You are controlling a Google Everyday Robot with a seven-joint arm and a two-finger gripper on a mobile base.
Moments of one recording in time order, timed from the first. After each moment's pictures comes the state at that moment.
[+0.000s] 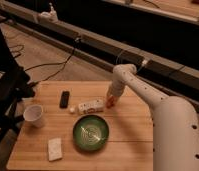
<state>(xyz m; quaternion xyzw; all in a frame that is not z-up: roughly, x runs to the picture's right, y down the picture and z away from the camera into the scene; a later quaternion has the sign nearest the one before) 0.103 0.071 0.950 -0.24 -0.25 -0.40 0.85</state>
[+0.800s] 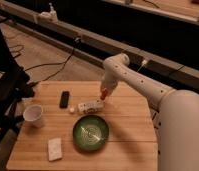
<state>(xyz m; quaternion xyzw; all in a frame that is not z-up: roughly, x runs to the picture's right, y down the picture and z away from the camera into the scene) 0.037 0.024 0.877 -0.20 -0.22 -0.46 0.84</state>
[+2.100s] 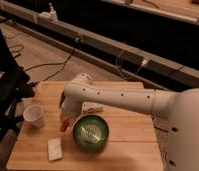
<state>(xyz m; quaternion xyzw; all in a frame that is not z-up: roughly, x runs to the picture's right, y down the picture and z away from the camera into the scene) -0.152 0.163 0.738 -0.22 -0.35 -0.45 0.79</state>
